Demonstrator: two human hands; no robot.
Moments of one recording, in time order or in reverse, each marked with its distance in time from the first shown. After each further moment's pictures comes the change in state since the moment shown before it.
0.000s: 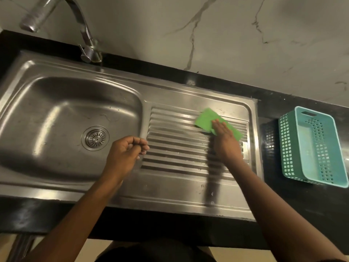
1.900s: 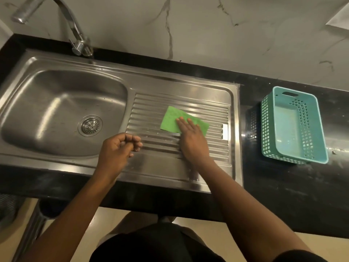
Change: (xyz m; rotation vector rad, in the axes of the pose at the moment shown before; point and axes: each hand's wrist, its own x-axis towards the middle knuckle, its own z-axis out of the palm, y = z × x) left_hand -0.095 0.006 0.062 0.015 0.082 0.065; right_hand -0.063 -0.024 0.017 0.057 -0.031 -0.220
